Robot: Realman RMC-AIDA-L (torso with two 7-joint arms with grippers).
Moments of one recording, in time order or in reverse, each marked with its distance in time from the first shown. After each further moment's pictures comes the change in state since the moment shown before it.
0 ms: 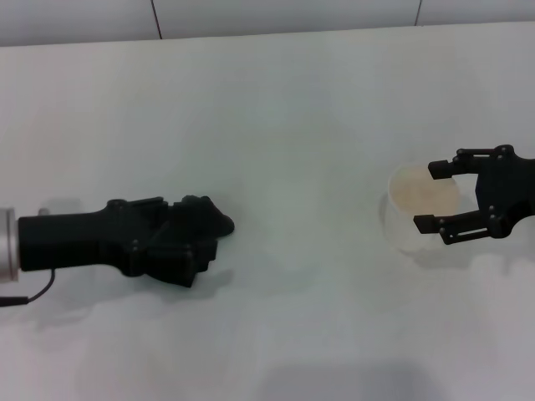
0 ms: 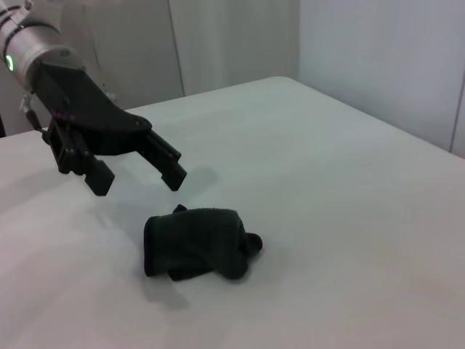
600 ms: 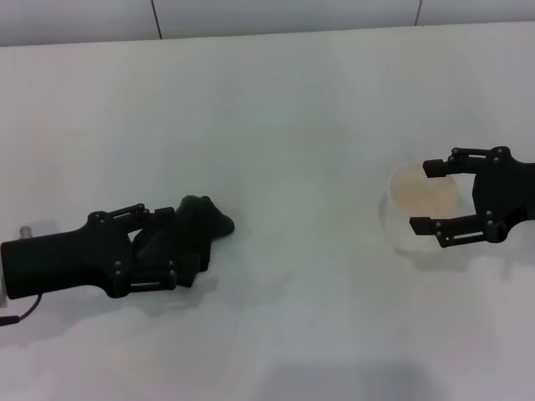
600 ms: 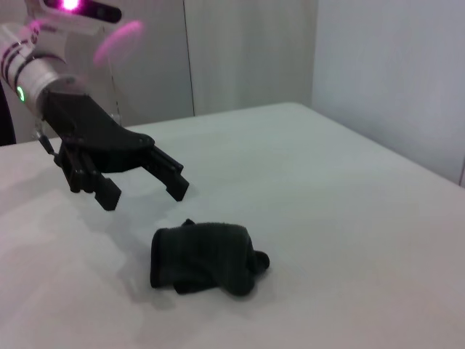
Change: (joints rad) left arm 0.033 -0.004 -0.098 -0.119 0.001 0.007 0.287; right arm -0.010 0.002 0.007 0.078 0.071 0.012 -0.149
